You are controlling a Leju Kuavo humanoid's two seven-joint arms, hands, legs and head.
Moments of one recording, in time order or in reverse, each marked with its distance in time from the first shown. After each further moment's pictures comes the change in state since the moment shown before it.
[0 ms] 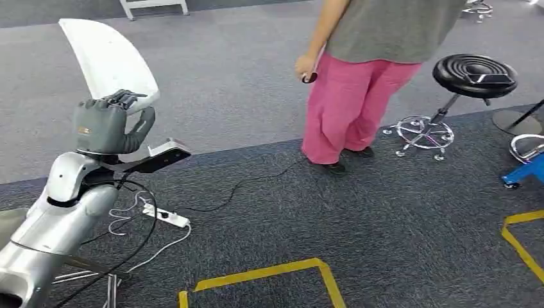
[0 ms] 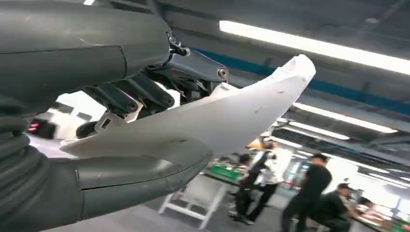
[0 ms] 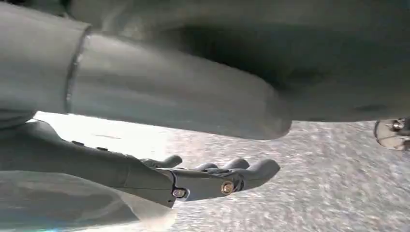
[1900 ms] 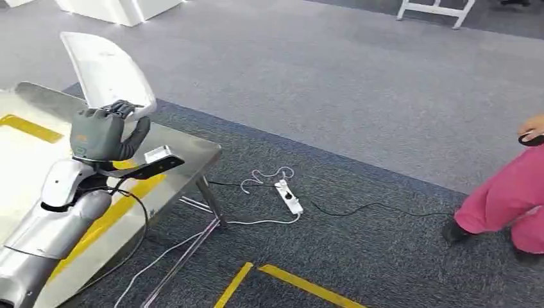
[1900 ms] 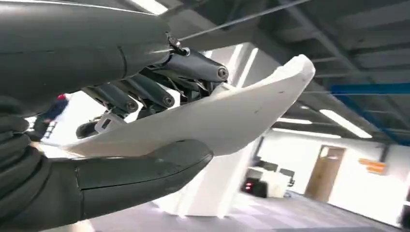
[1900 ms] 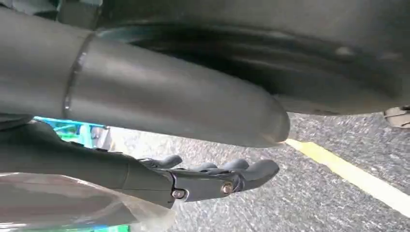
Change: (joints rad) left arm 0.021 0.053 -0.005 0.055 0.005 0.022 -0.026; right arm -0.006 0.024 0.062 0.004 -0.044 -0.059 -0.085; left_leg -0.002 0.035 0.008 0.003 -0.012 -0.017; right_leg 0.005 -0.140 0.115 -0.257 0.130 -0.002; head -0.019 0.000
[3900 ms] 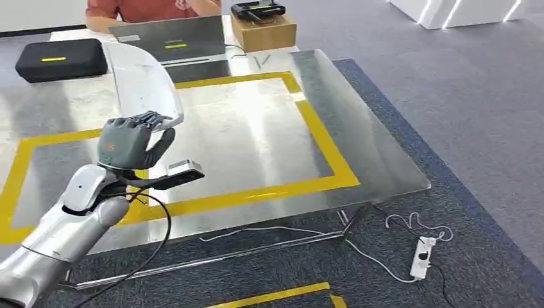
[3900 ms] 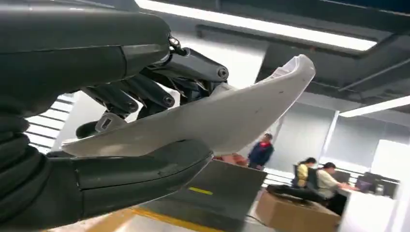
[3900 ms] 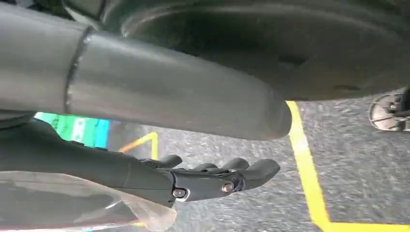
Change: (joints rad) left arm 0.006 -0.019 -0.071 0.038 0.026 0.017 -0.024; right arm 0.026 -0.010 -0.015 0.013 -0.070 0.011 -0.057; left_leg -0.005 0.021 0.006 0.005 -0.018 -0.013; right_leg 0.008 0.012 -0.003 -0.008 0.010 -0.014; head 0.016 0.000
